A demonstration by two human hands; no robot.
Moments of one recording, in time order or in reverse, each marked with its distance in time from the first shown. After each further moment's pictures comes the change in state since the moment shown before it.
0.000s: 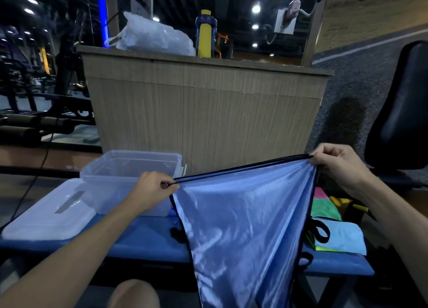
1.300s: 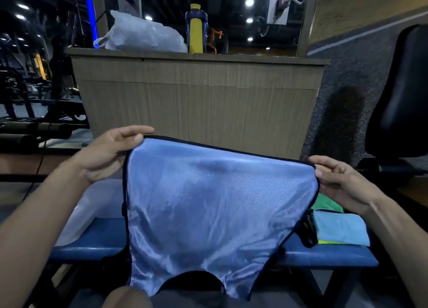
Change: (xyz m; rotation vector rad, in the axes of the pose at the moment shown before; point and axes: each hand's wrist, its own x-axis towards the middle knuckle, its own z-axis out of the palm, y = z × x) left_hand 0.018 0.034 -0.118 -1.097 -0.192 -0.144; right_hand -0.035 0.034 -0.008 0.567 -0.106 0.351
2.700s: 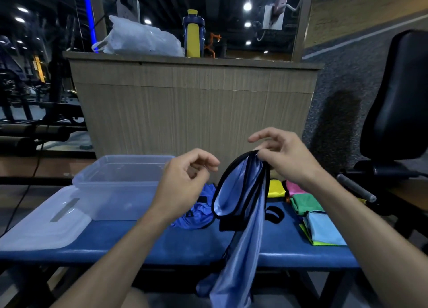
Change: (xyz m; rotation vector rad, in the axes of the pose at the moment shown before) left_hand -0.034 -0.034 0.169 0.509 0.220 0.427; right_hand -0.006 -0.033 0.127 -0.725 0.003 -0.426
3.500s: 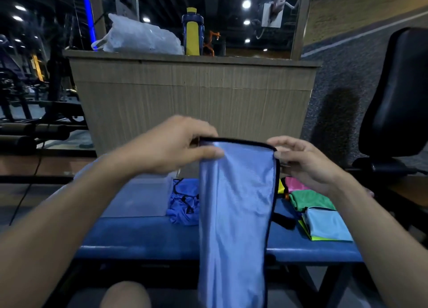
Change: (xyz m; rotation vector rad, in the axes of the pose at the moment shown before) left_hand 0.053 0.063 -0.058 0.589 -0.531 0.379; right_hand -0.002 0.046 -0.032 0.612 -0.220 0.201
